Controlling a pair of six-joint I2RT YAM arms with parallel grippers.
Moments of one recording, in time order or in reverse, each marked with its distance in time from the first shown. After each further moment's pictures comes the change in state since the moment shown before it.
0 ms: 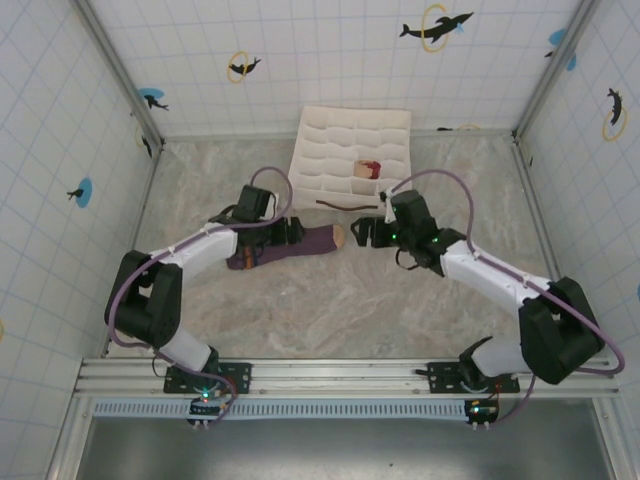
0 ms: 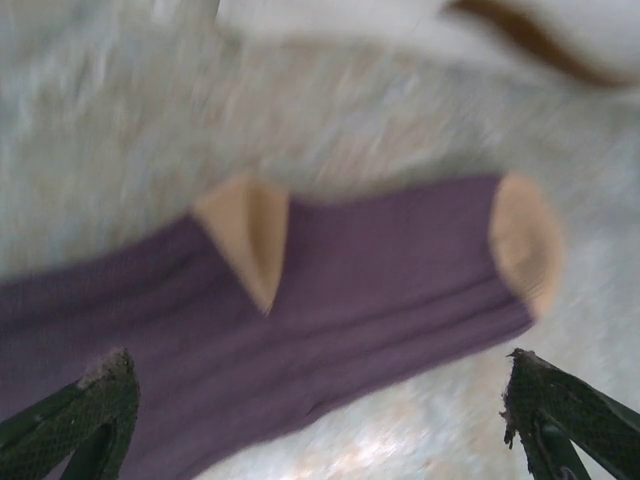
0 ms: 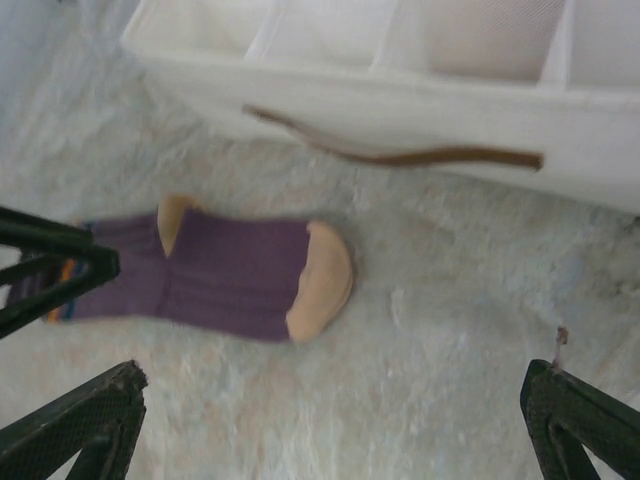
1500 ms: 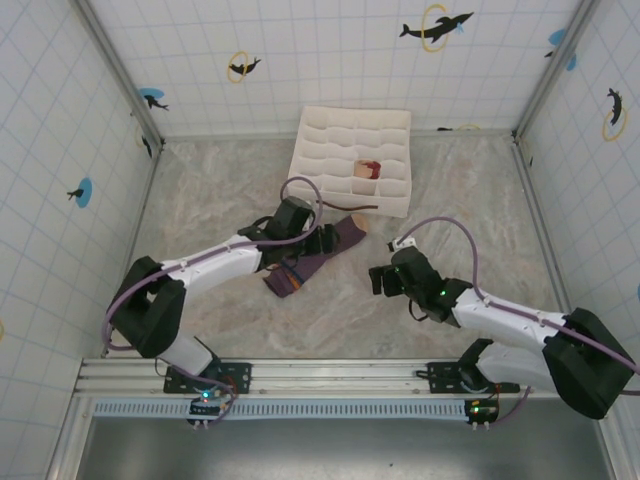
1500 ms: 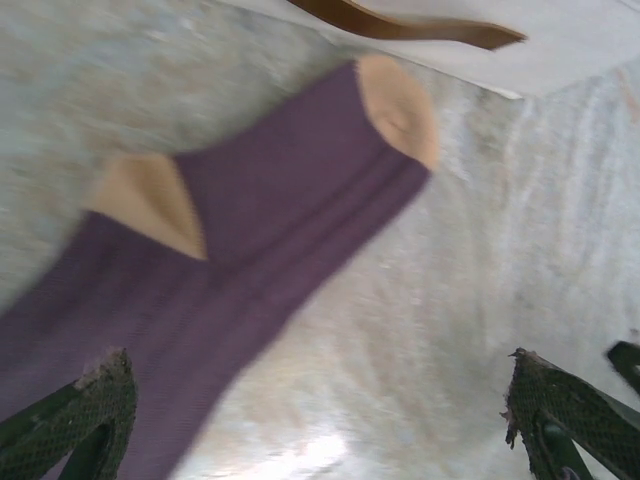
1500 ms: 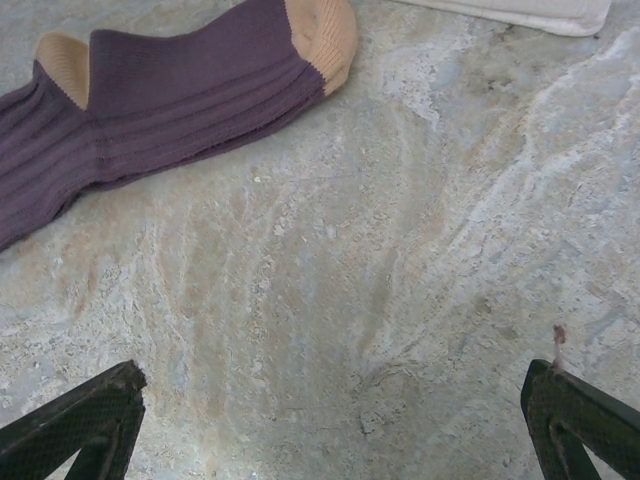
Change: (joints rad) left arm -0.283 -0.041 0.044 0.057 -0.127 -0.268; right arm 0.160 -0.206 -0.371 0.074 0.285 0.002
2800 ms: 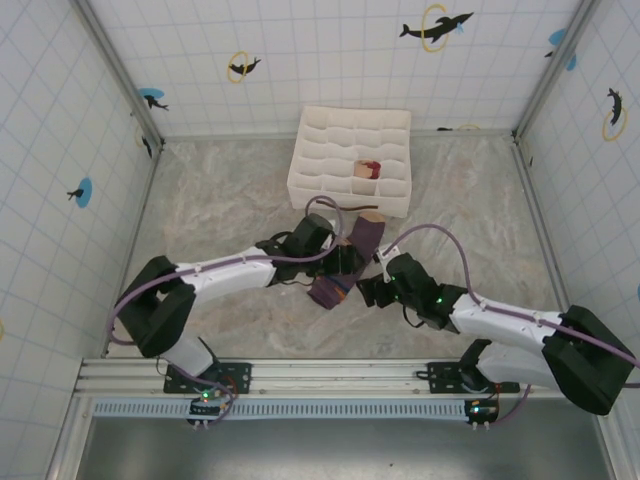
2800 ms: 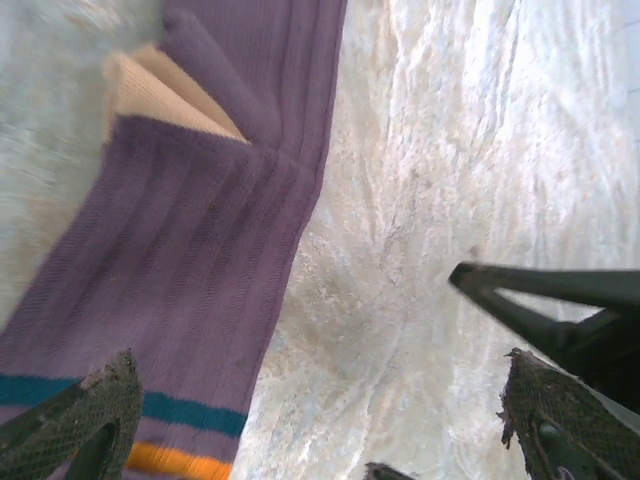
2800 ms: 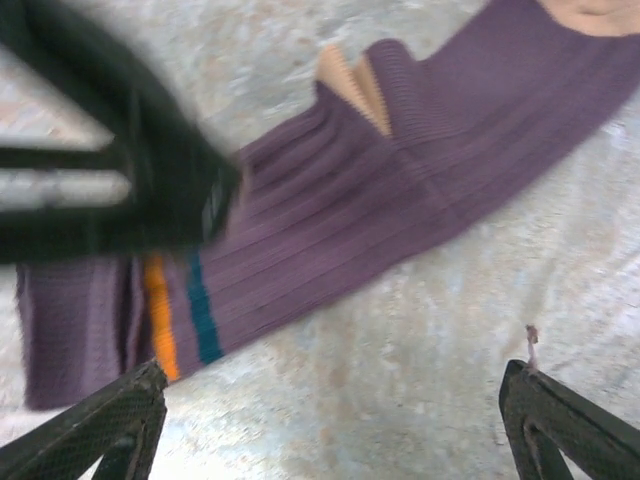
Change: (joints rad) left arm -0.153 0.013 -0.023 0.072 0.124 -0.106; right arm 0.089 -0.005 -0.045 0.112 -0.122 -0.119
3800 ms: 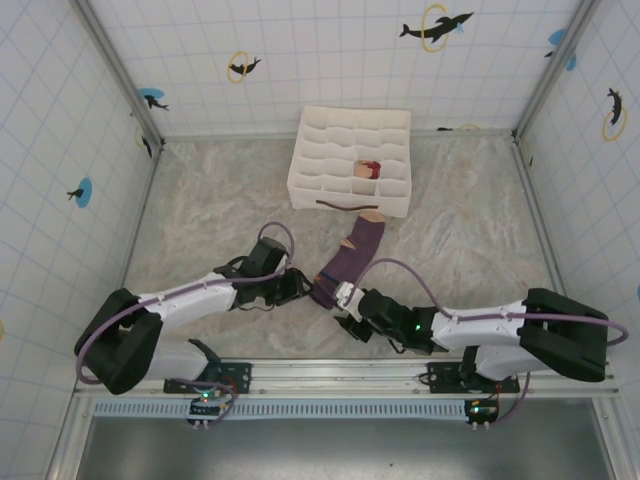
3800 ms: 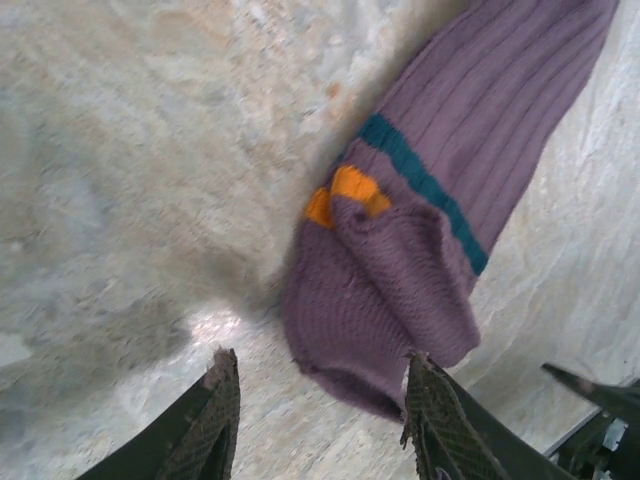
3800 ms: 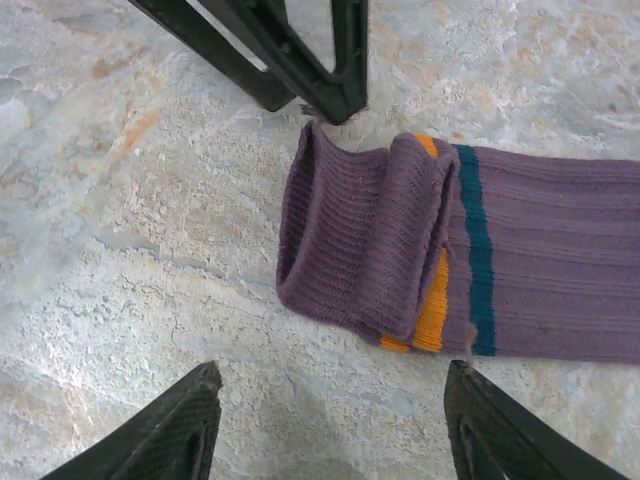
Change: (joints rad) left arm 0.165 -0.236 -0.373 -0.010 0.129 -0.112; right arm 0.359 0.166 -0.023 0.209 0.112 -0.285
